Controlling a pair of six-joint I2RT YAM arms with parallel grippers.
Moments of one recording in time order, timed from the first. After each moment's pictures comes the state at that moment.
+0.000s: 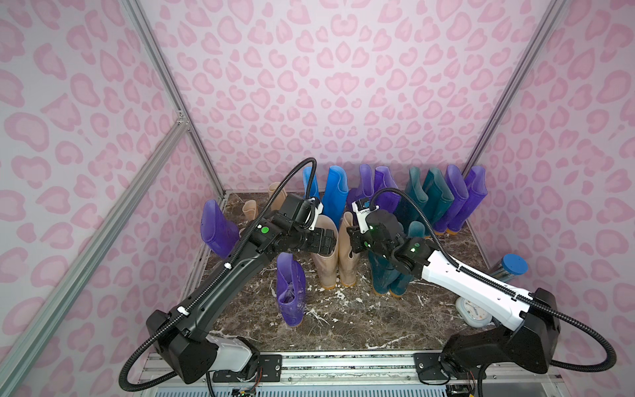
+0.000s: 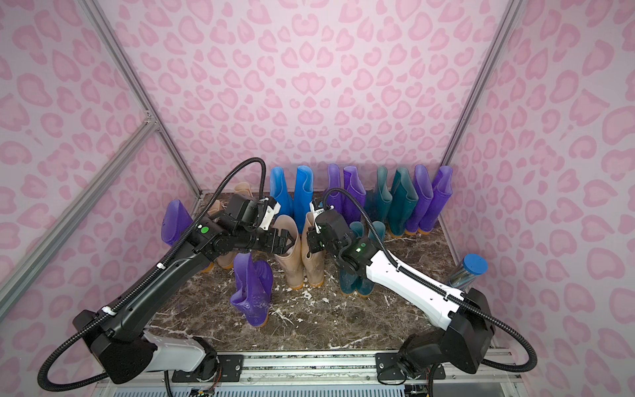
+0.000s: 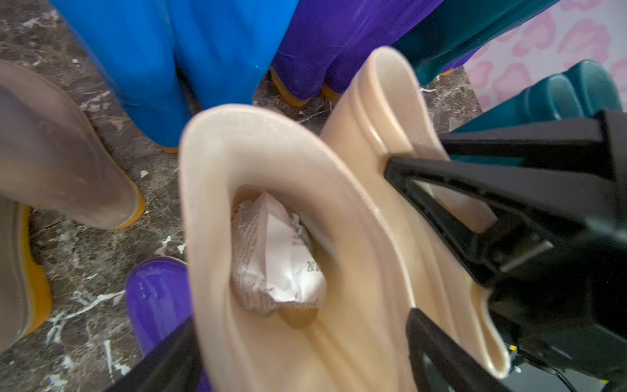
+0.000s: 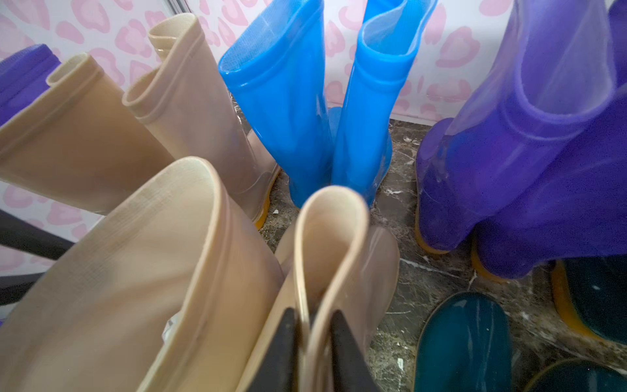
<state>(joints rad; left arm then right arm) -0.63 1.38 1.48 -0.94 0.16 -0.37 0.81 1.42 1.23 -0.36 0.20 0.35</state>
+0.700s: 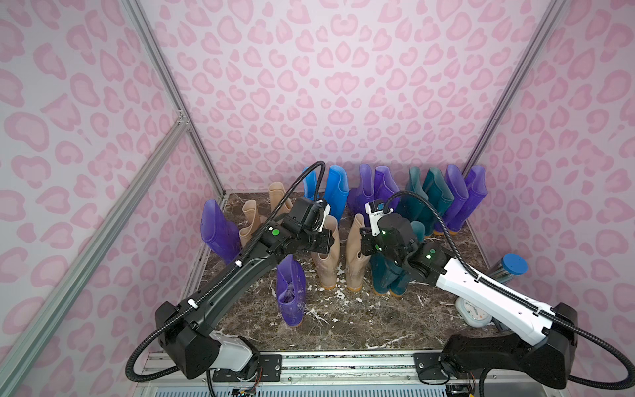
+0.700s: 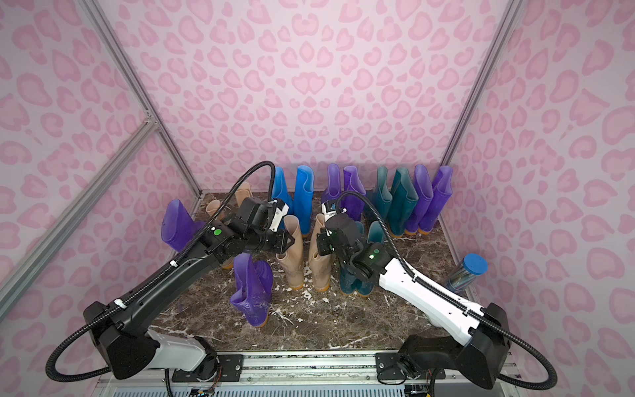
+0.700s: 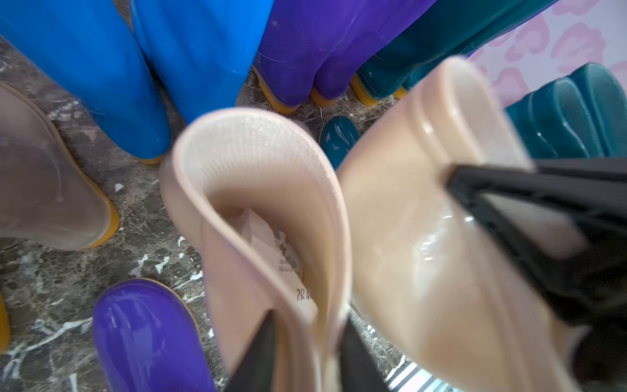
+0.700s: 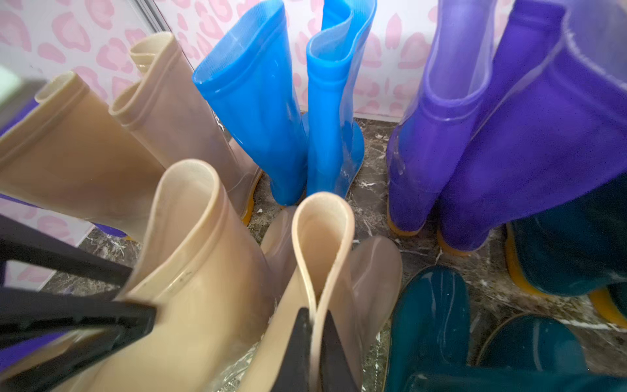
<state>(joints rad) -0.67 1.41 1.45 -0.87 0.11 -0.37 0.79 1.28 1.17 -0.41 0.27 0.36</state>
